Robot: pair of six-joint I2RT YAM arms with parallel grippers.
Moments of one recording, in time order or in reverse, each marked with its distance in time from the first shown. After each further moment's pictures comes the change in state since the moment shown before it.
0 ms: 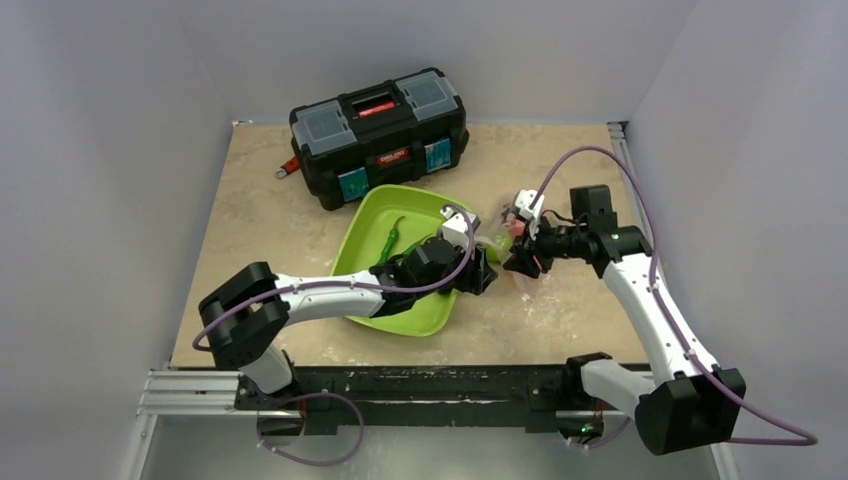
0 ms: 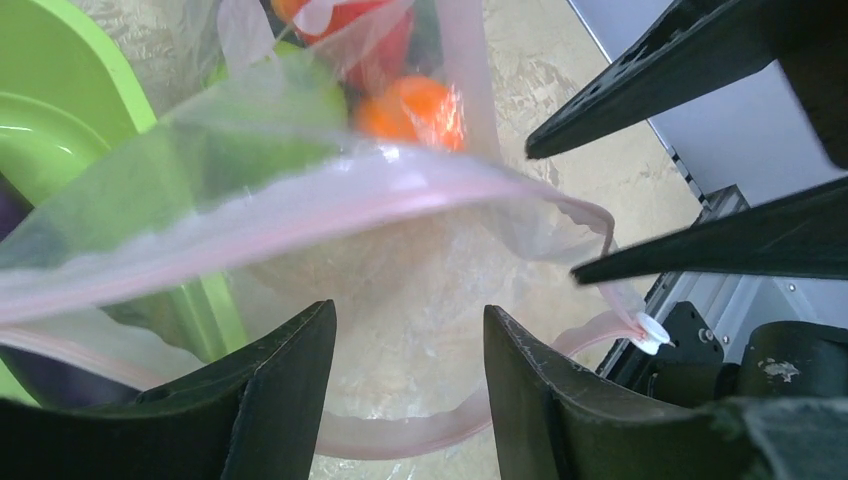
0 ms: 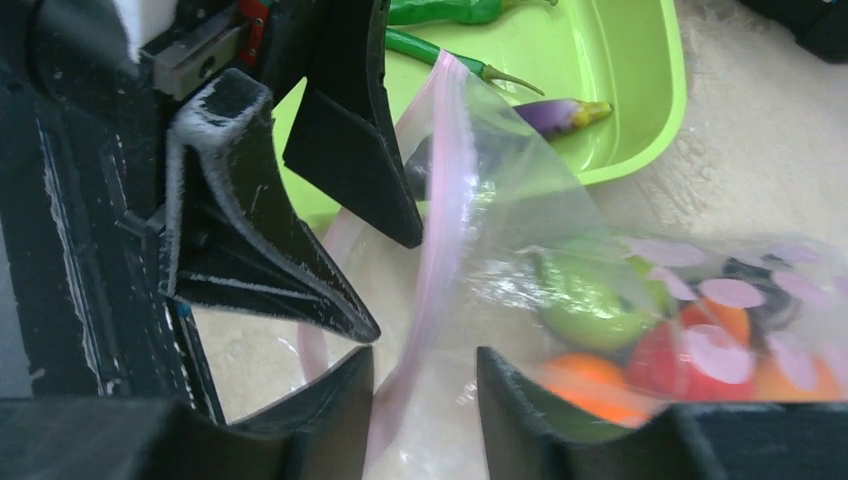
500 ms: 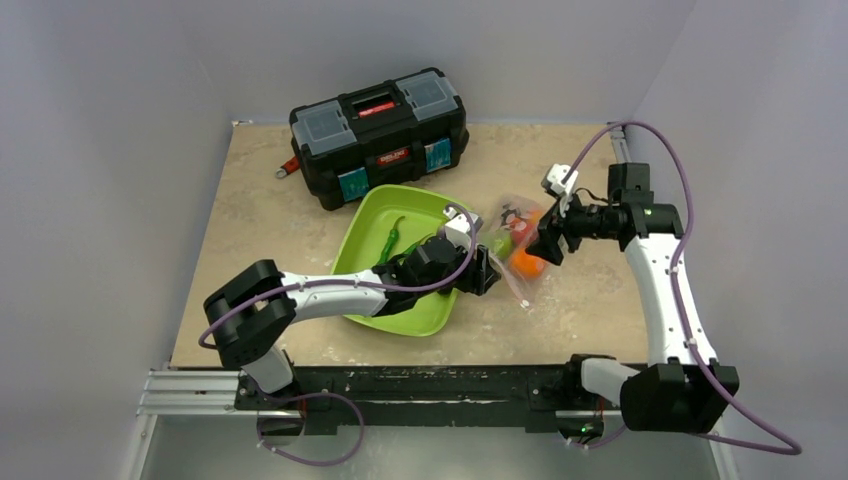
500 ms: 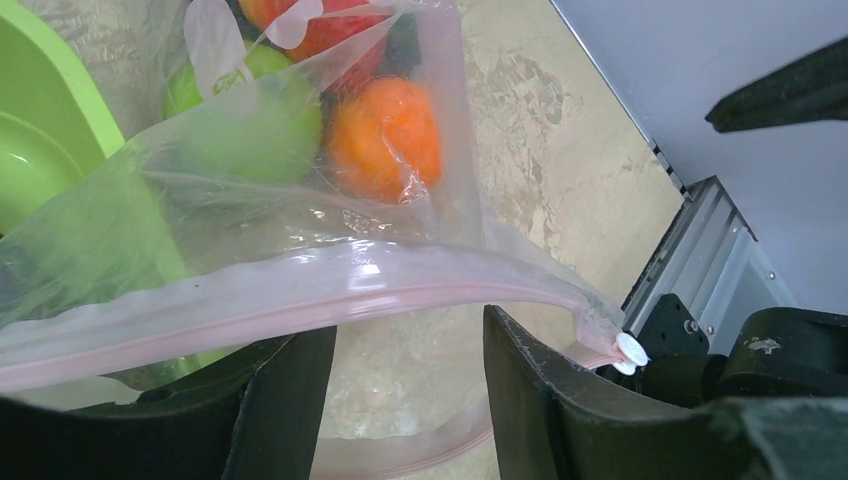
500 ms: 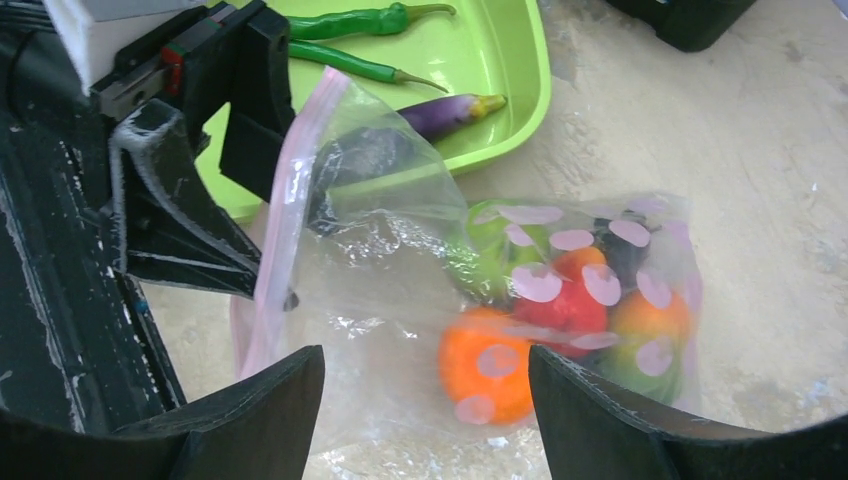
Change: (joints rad) left arm 0.011 0.034 0.001 0.048 0.048 -0.001; right arm -0.213 0.081 0.224 -0.227 -0.061 -0.169
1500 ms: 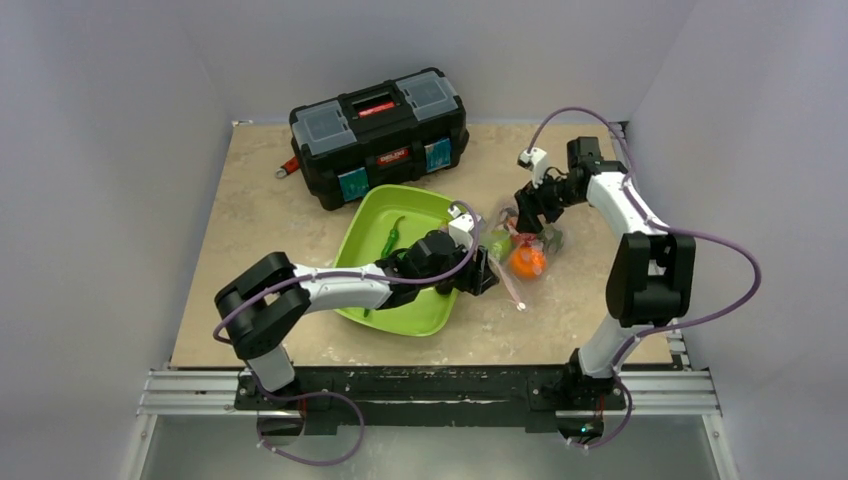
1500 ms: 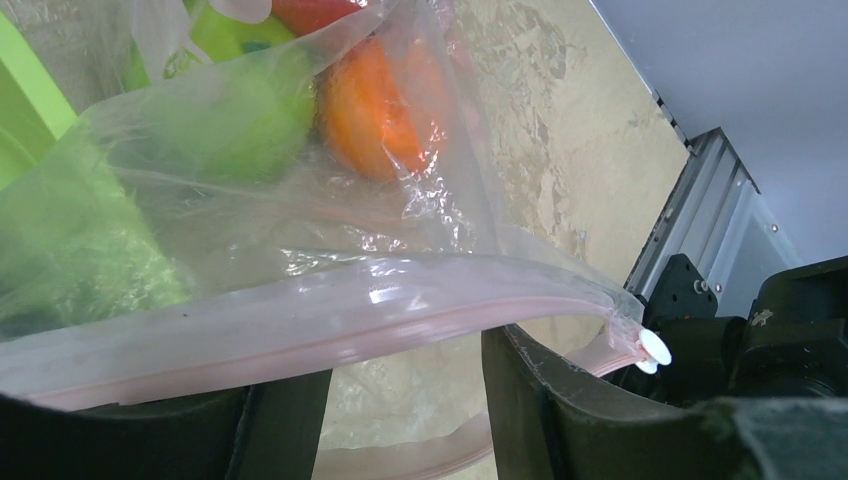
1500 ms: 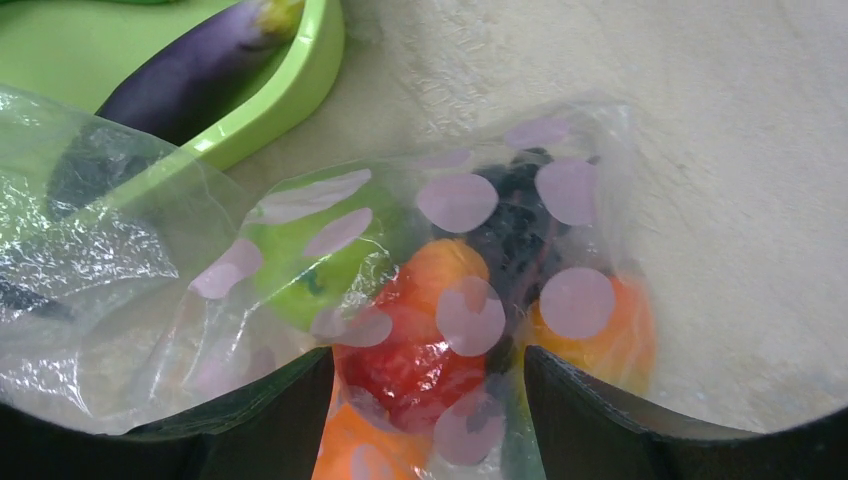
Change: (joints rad) left arm 0.055 0.060 0.008 0.014 0.151 0.026; right arm 0.029 0.556 0.174 0.210 0.235 0.160
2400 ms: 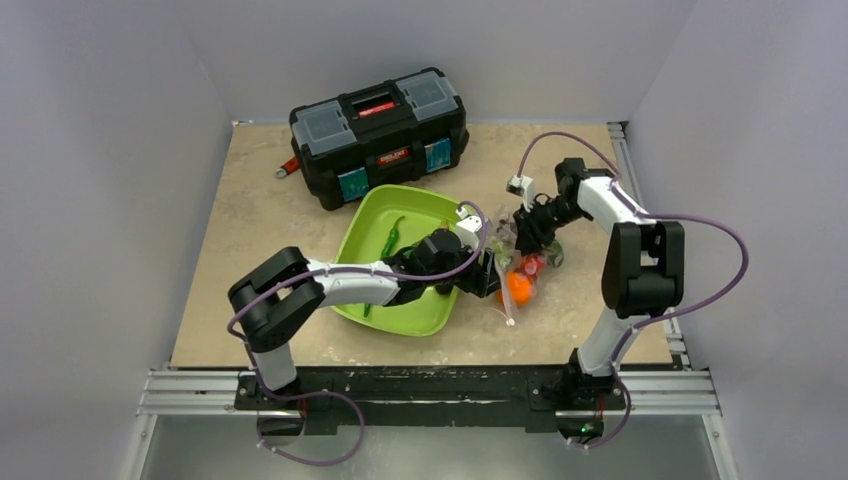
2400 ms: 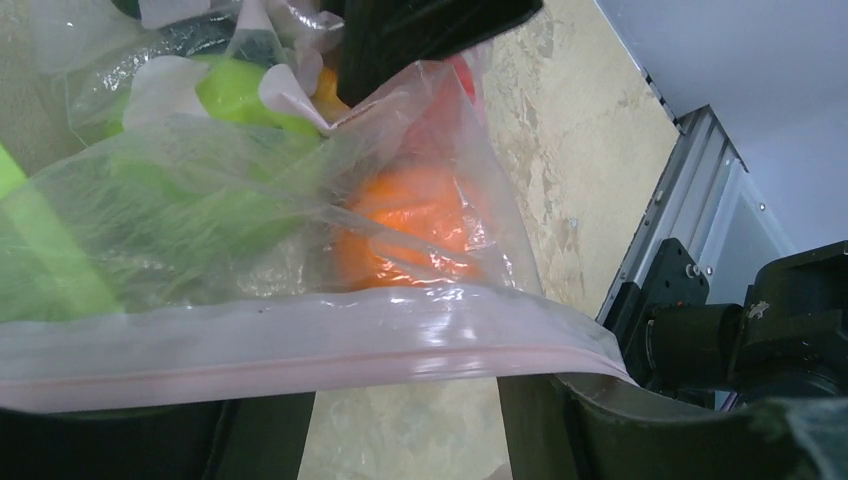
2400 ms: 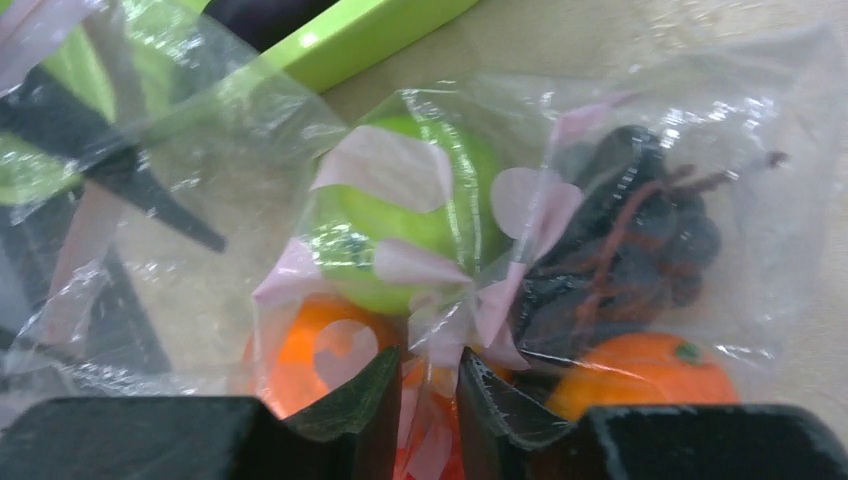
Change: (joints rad) left arm 0.010 0.073 0.039 0.006 0.071 -0.003; right arm 0.038 0.085 -0.053 -0.175 -0.108 -0.129
